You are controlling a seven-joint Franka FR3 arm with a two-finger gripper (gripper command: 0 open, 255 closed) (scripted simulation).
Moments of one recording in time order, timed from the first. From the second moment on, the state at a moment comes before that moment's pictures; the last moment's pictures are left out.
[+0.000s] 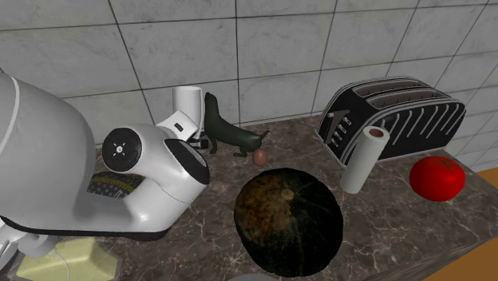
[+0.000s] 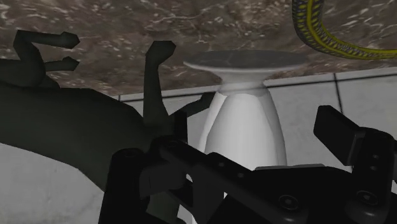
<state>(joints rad) -1.41 -0.65 1.96 -2.62 -0.06 3.60 0.82</state>
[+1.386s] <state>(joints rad) -1.62 -0.78 2.12 -2.48 -0.08 3.65 0.89</state>
